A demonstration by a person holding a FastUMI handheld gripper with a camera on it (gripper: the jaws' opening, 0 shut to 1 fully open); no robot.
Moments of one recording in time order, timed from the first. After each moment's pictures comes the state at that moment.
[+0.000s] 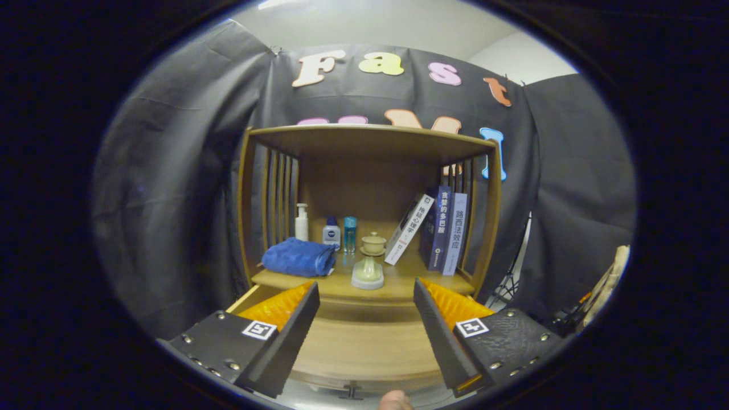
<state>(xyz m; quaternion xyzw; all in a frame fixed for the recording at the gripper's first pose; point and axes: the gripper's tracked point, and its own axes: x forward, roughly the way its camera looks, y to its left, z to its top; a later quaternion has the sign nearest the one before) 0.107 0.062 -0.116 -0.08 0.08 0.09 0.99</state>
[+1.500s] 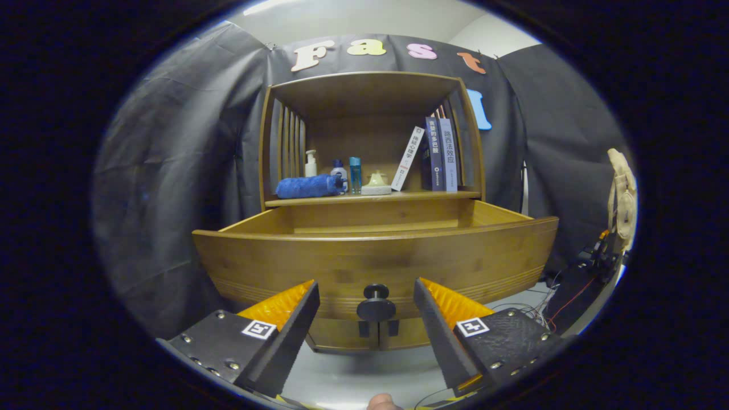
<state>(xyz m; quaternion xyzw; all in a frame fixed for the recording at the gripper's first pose) 0.020 0.045 -0.316 -0.03 0.12 0.09 0.99</state>
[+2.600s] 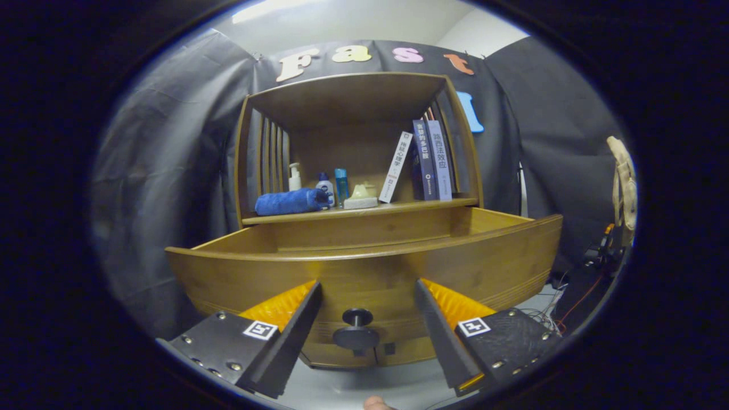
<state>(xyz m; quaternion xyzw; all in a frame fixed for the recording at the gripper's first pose) 0.078 0.032 -0.315 0.00 0.08 0.07 0.99</state>
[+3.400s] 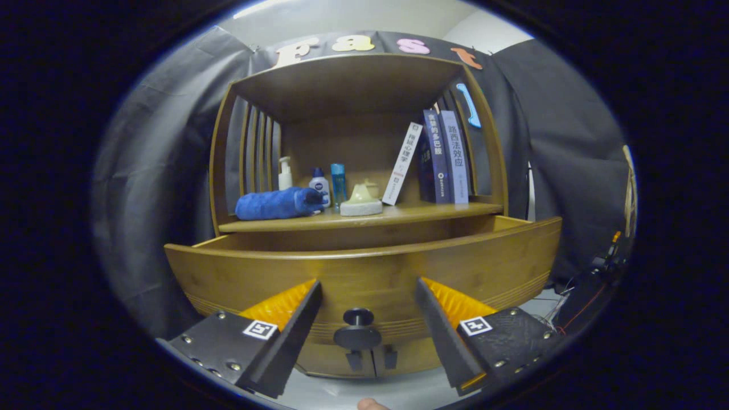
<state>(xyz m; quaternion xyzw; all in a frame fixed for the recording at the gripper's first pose) 0.166 0.055 -0.315 -0.02 0.09 0.07 0.99</state>
